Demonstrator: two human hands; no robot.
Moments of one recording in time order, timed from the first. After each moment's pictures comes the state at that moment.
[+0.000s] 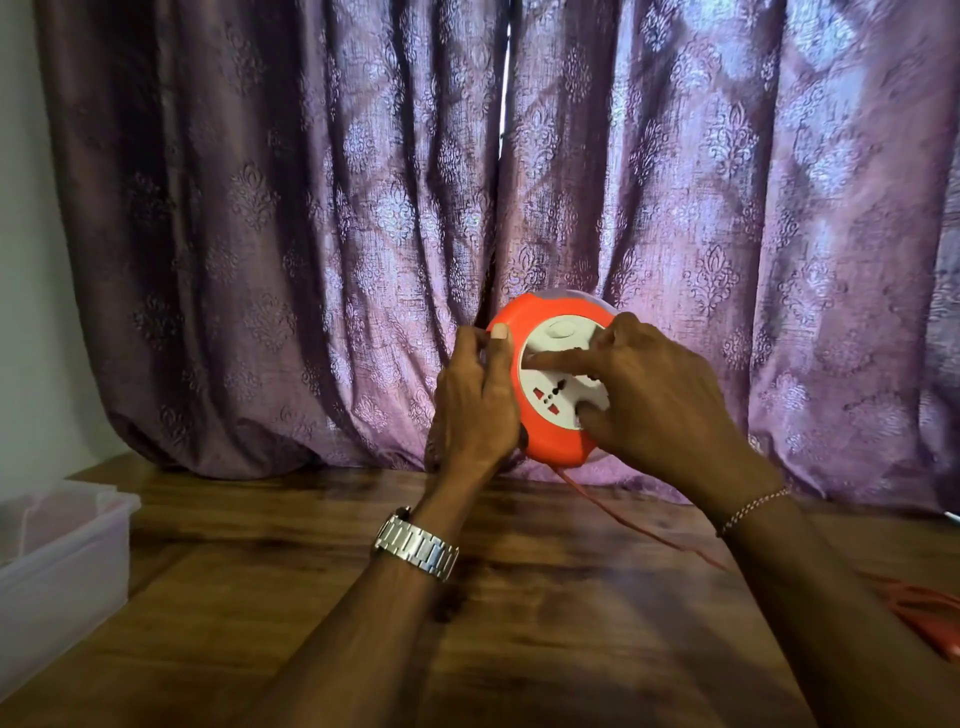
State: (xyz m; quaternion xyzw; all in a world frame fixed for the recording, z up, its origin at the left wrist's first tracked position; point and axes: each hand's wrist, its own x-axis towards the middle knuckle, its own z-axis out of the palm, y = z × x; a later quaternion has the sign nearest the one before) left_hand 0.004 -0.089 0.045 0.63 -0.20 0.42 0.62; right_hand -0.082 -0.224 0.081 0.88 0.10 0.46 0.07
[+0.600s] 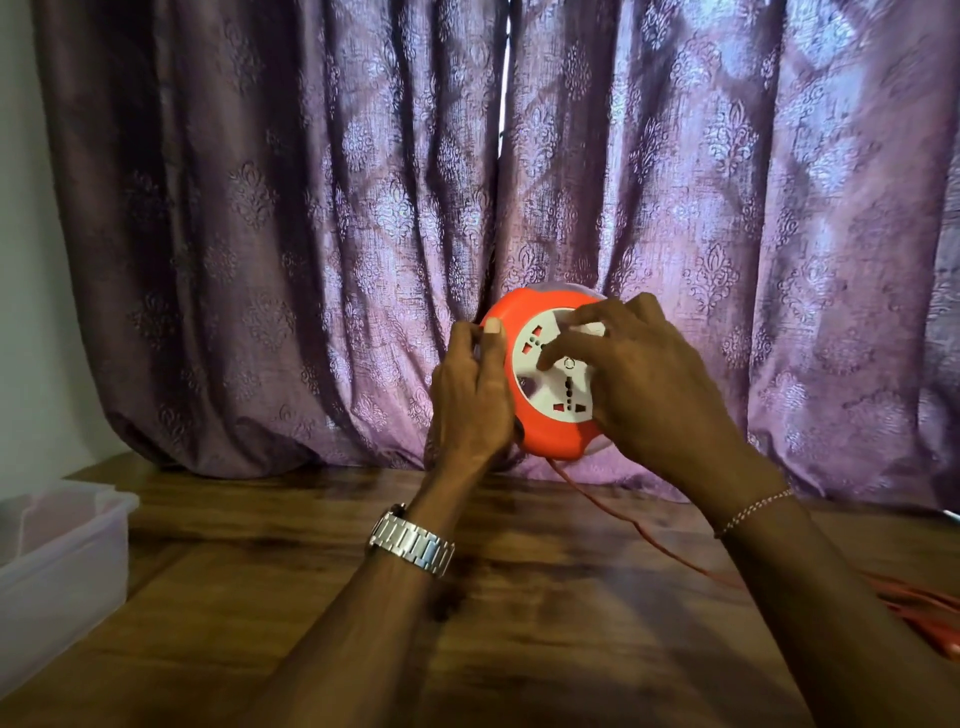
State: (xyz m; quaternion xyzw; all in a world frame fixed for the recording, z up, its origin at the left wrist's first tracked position) left_hand 0.011 -0.085 0.046 0.64 -0.20 0.42 0.62; right_hand -0.083 -0.219 0.087 0.87 0.14 0.47 0.04
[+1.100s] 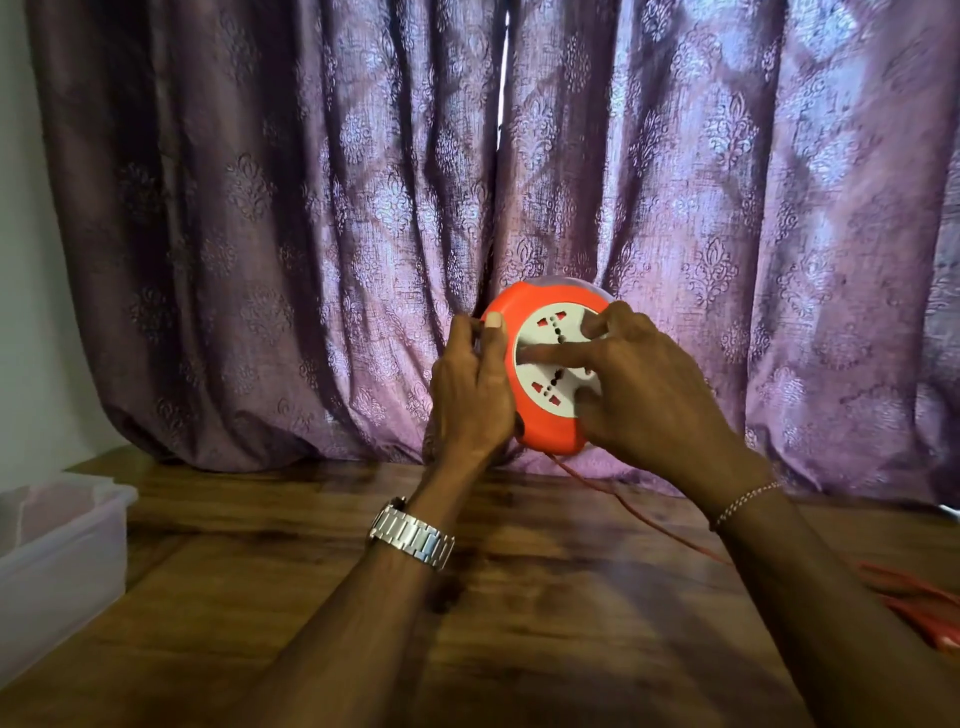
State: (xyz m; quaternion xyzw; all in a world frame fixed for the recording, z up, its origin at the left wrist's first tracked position) left_hand 0.004 -0.087 0.047 0.63 -0.21 0.42 0.62; right_hand -0.080 -0.220 0.080 0.89 0.11 0.44 0.03
